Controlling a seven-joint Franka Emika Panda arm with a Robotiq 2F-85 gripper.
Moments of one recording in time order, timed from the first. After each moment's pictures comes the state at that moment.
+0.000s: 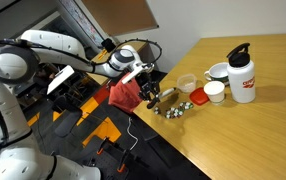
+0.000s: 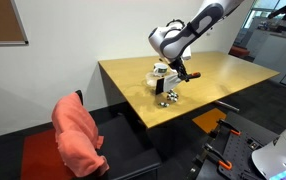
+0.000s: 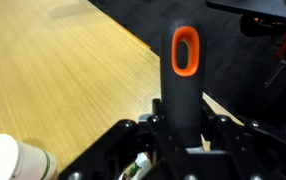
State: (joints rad) arm -0.08 0.53 -0.05 -1.90 -0.63 1.81 -0.26
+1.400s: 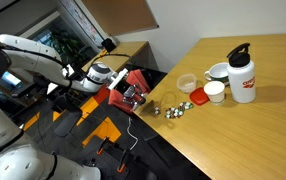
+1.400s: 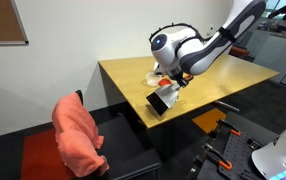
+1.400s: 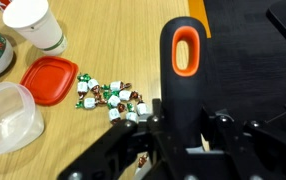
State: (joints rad) arm 0.01 0.29 0.06 -2.30 -0.94 2.09 -0.47
